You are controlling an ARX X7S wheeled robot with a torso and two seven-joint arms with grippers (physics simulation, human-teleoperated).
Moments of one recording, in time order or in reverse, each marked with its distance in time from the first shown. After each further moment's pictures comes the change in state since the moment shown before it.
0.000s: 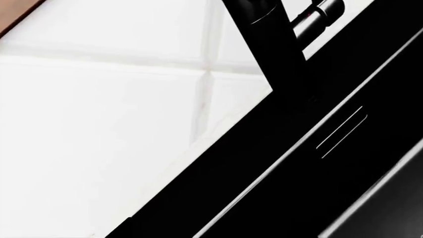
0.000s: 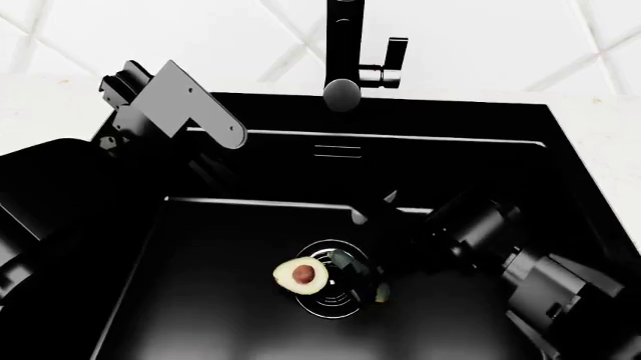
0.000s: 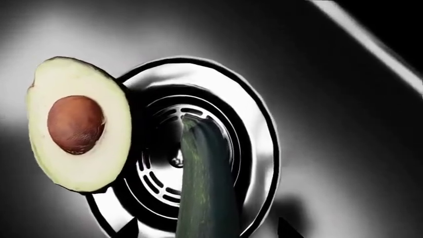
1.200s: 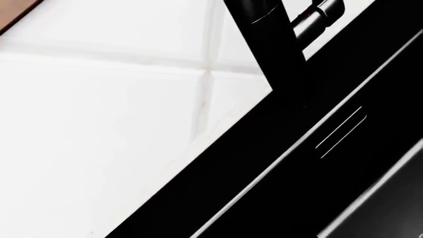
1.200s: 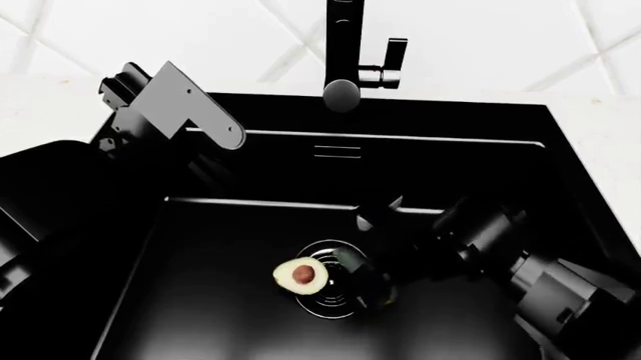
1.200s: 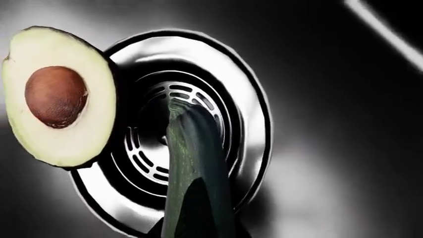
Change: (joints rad) left arm 0.008 -0.004 -0.004 -0.001 -0.006 0.007 -0.002; right arm -0.012 0.033 0.005 -0.060 0.023 0.054 0.068
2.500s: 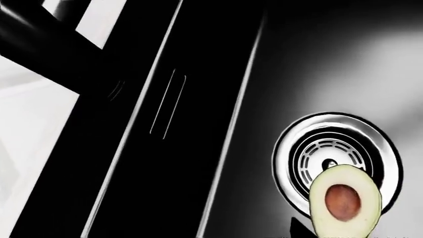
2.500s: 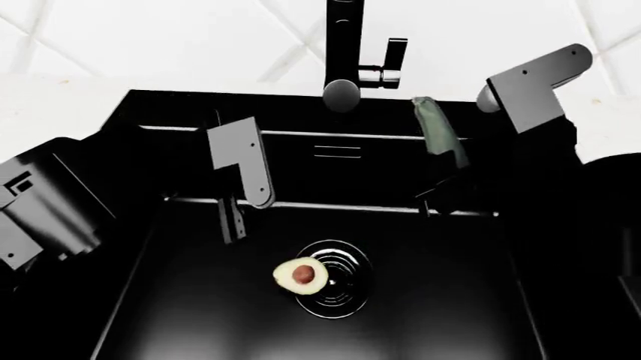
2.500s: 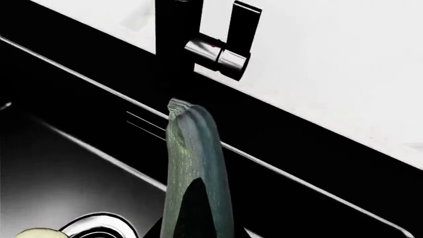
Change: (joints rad) left arm -0.167 0.107 0.373 -0.345 0.231 0.329 0.701; right arm 0.067 0.514 0.531 -0.812 0.575 0.035 0.843
